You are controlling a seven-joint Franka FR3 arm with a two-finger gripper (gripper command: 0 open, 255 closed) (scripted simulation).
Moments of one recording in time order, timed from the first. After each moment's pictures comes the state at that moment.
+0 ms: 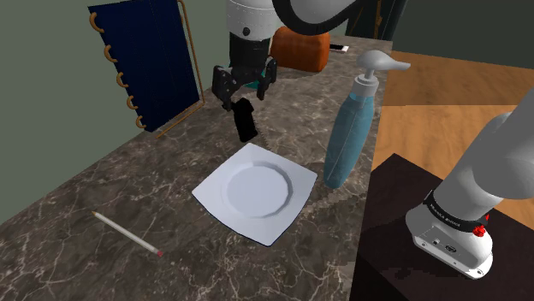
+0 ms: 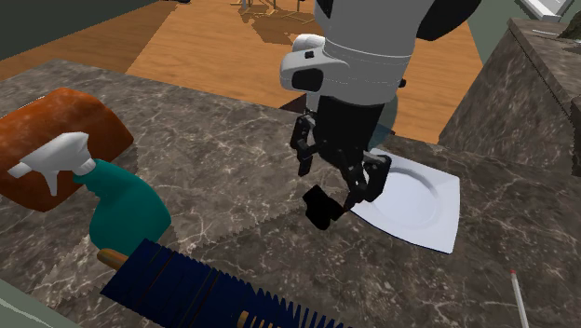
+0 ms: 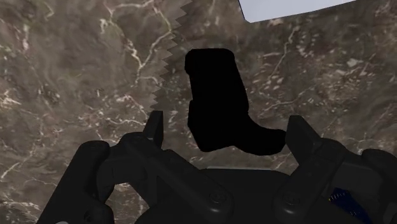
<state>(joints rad) 0.16 -0.06 0.57 -1.91 -0.08 2.03 0.77</state>
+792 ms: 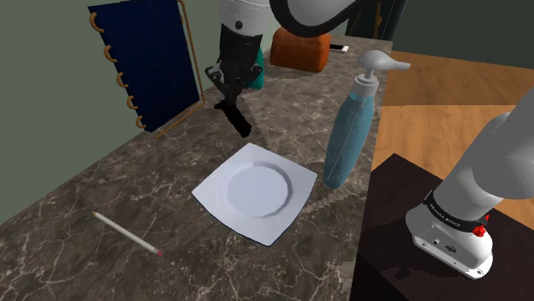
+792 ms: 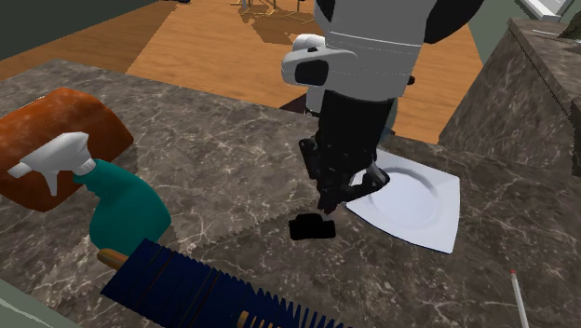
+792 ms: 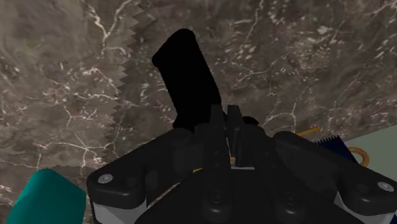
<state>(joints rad) 0.16 -0.05 0.58 -1.90 -0.09 2.14 0.78</state>
